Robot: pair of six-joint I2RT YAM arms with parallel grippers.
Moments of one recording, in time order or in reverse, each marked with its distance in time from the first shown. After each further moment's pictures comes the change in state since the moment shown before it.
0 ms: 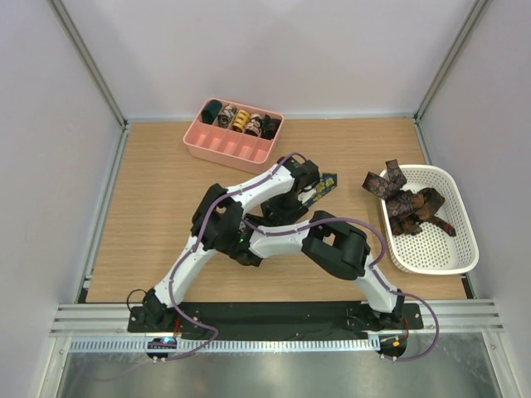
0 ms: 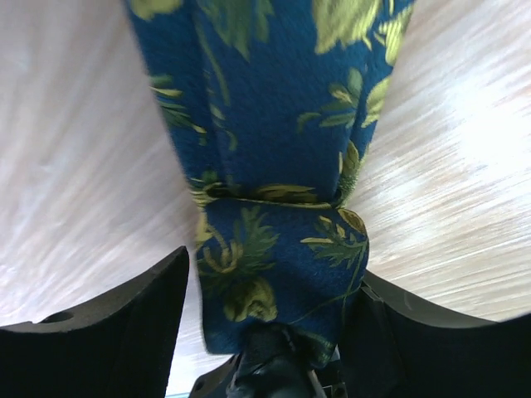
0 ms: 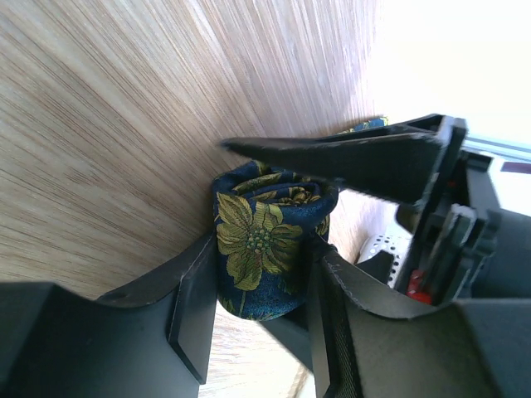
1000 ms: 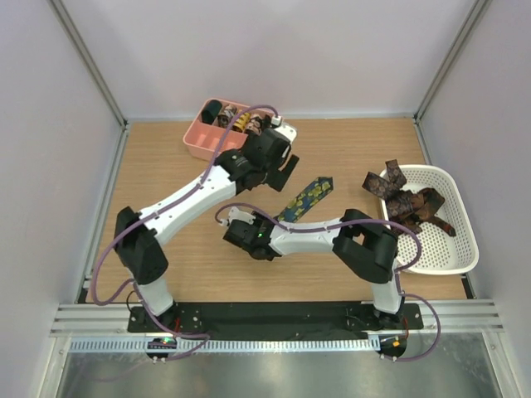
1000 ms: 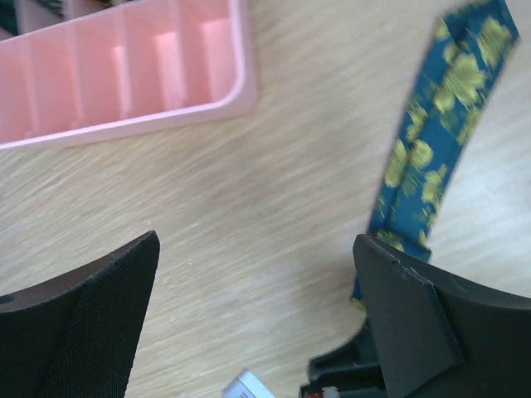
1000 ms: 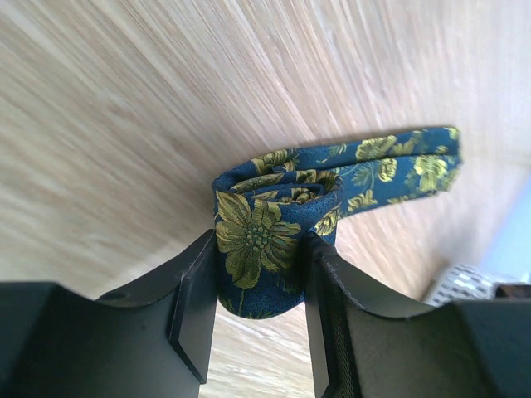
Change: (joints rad) left arm 0.025 -0.685 -0.445 0.589 -0.372 -0.032; right arm -0.024 -0.209 -0.154 0.107 -0.251 0.001
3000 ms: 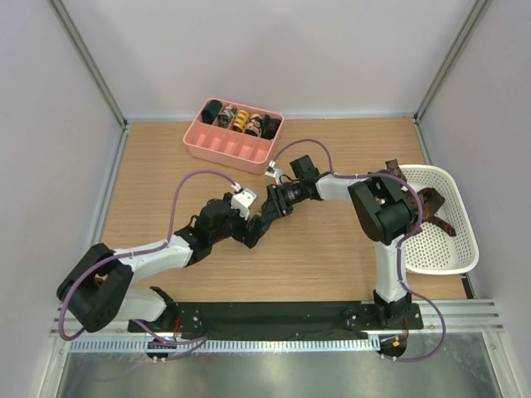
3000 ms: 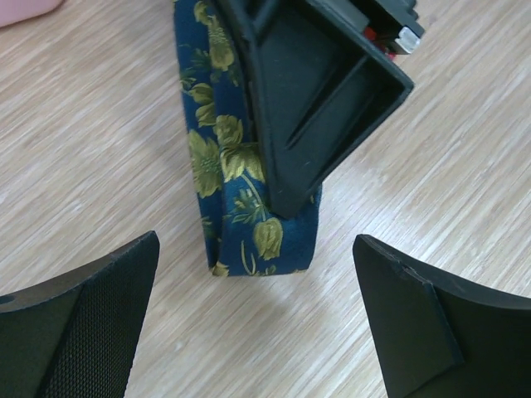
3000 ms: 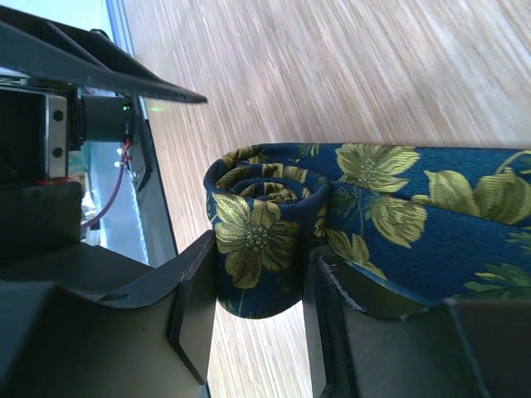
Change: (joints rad) left arm 0.131 -0.478 -1.215 1.053 0.499 0.037; right arm -0.658 0.097 -0.037 0.374 -1.783 0.216
